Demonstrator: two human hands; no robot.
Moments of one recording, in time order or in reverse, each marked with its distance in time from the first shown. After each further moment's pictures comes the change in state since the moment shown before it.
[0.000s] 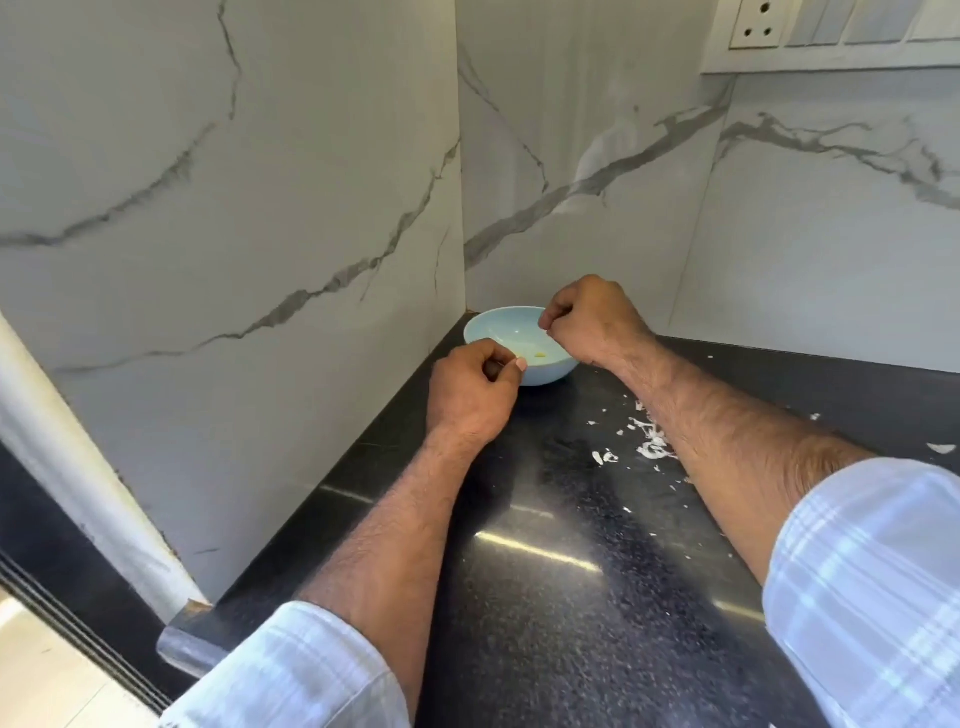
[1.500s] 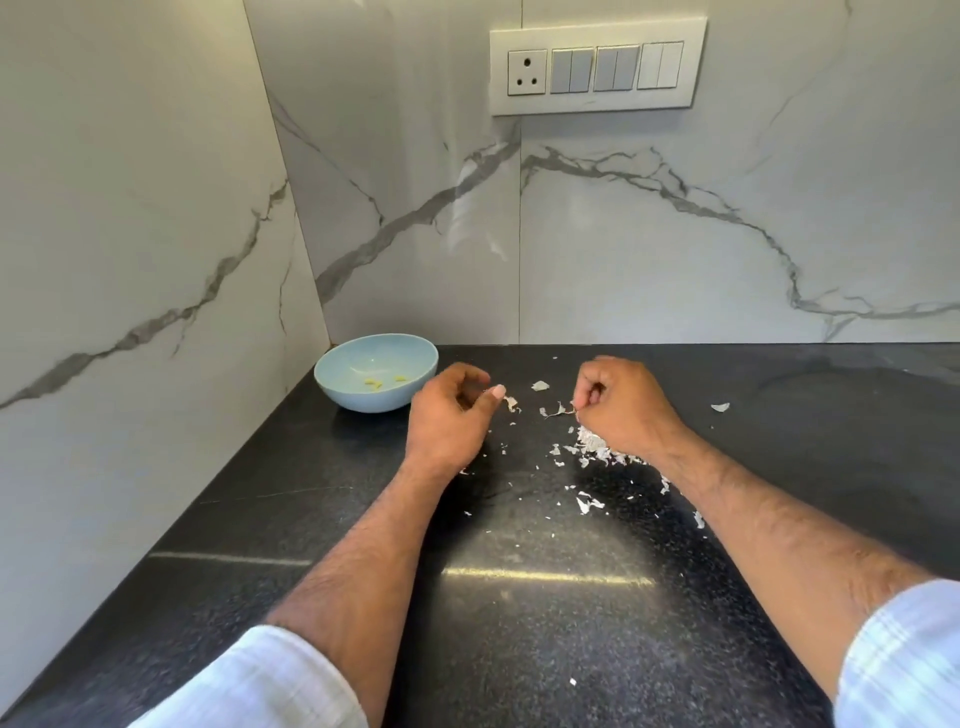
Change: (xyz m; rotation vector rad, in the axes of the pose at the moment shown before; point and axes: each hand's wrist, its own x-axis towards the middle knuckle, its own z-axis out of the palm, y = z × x) left_hand -0.037 0.061 0.110 -0.212 -0.254 0.104; right_hand -0.111 0.178 -0.096 0.017 0.149 0.011
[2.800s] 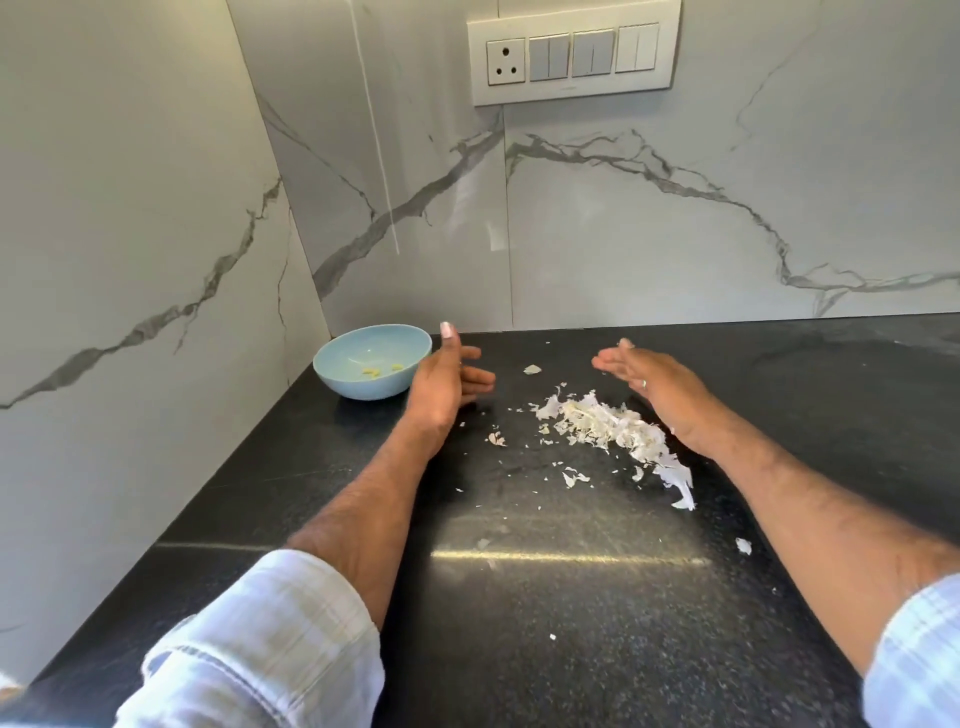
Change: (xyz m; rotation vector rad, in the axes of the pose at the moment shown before) left_hand 0.016 0.017 0.004 -0.370 -0.131 -0.305; right_hand -0.022 0.039 -0.038 0.465 -0.236 0.266
